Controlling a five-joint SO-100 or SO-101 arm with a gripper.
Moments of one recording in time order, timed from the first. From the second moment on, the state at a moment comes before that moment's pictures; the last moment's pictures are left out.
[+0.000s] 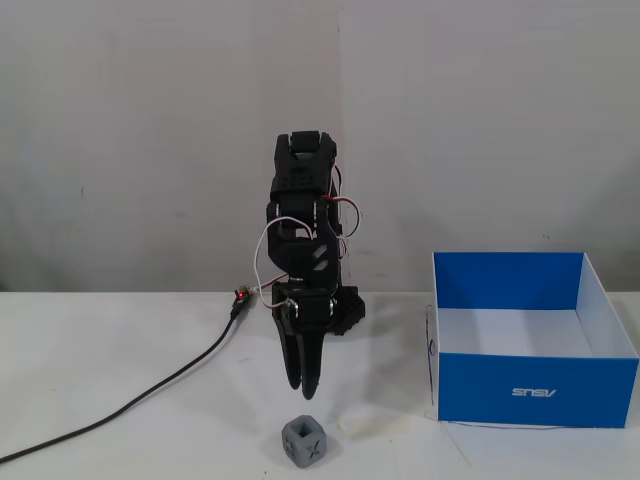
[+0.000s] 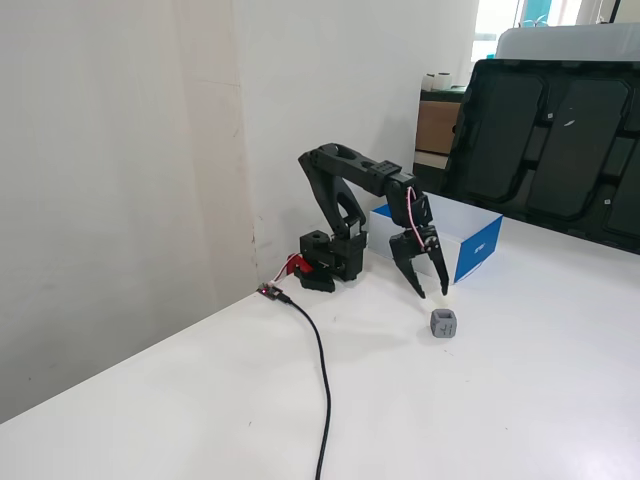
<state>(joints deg) -6.9 118.1 130.8 59.6 -18.8</state>
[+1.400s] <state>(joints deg) -6.9 90.2 121.1 52.9 -20.3</state>
